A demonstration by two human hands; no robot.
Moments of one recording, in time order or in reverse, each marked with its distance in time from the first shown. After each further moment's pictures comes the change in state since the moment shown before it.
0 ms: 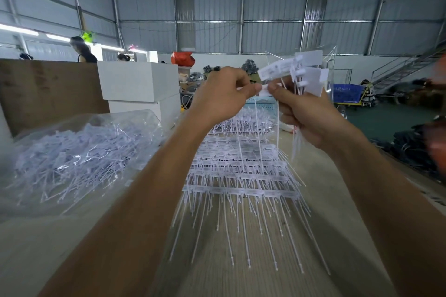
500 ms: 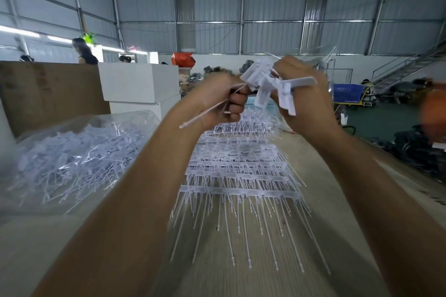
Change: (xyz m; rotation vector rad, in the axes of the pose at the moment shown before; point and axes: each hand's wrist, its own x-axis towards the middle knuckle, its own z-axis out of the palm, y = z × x) left_hand -0.002 0.001 -0.013 -0.834 -0.350 -0.415; right_hand -0.005 -0.008 0.008 -1.038 0.153 -0.961
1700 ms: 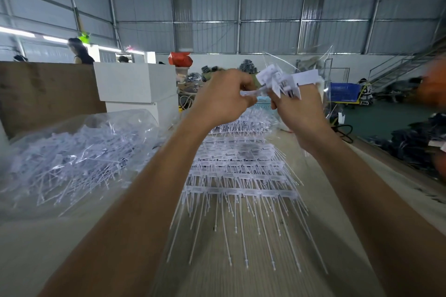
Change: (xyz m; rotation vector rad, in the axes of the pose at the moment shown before) left_hand 0.009 -0.005 0.013 0.991 0.292 0.449; right_hand -0.009 0.010 0.022 0.502 0.013 0.930
